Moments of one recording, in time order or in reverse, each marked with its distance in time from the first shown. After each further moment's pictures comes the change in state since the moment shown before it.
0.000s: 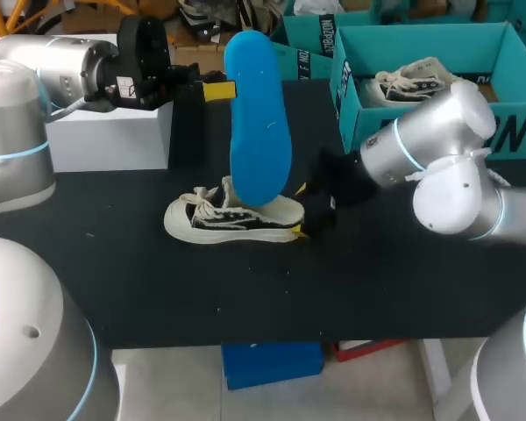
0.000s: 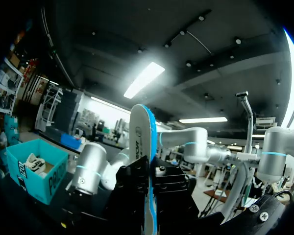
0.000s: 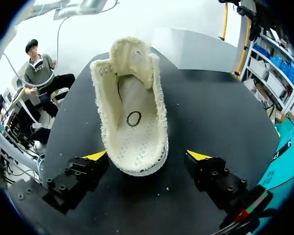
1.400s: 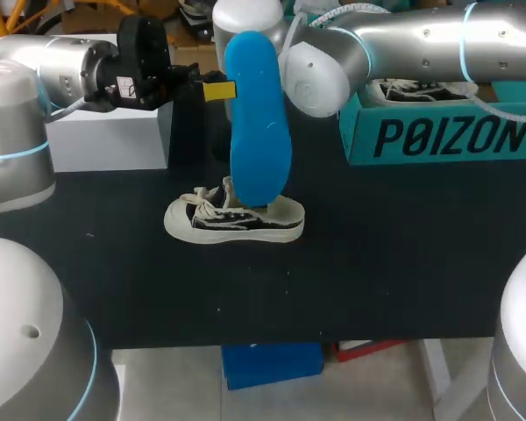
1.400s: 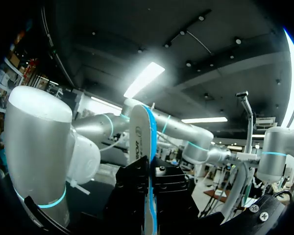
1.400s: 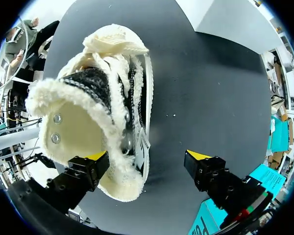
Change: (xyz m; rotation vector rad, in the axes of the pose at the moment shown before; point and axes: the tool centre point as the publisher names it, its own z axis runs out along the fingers) left arm 0.000 0.000 0.000 0.000 0.000 0.000; right arm -0.023 0.067 0.022 0.757 -0.009 -0.064
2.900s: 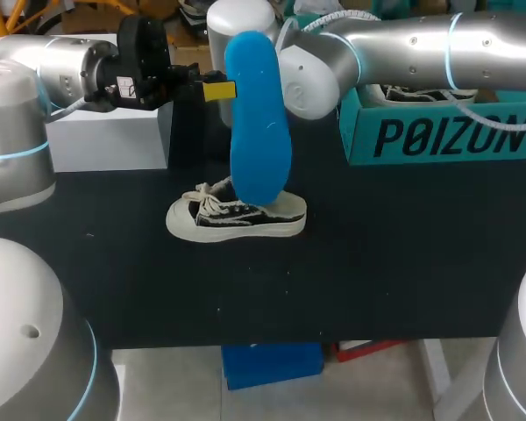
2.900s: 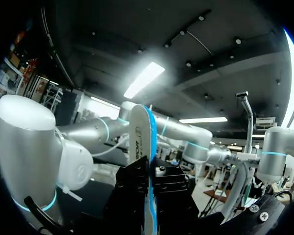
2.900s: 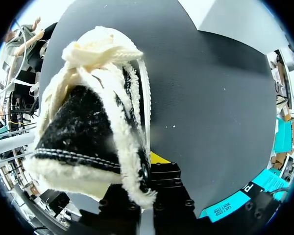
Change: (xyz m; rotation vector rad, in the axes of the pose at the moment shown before) left arm 0.000 0.000 0.000 0.000 0.000 0.000; right arm -0.010 0.013 0.013 -0.019 0.018 0.031
